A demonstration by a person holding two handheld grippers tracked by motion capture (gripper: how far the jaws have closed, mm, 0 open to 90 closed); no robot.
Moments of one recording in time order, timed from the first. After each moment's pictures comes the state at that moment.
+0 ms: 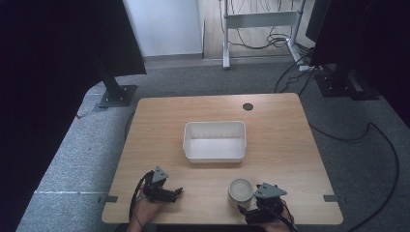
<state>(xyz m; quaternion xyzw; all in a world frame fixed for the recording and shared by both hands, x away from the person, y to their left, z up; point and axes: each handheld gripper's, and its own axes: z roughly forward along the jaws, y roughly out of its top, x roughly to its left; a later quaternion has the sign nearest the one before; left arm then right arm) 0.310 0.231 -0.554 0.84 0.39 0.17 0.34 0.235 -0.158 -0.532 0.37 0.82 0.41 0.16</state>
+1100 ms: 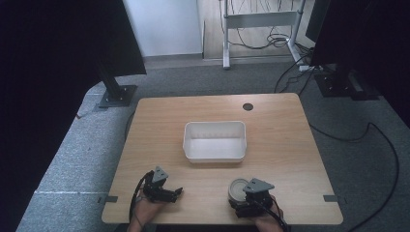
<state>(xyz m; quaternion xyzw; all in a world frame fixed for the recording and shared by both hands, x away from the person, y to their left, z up) 0.310 0.231 -0.554 0.84 0.39 0.17 0.34 0.251 -0.132 -0.534 0.37 0.82 0.40 0.15</state>
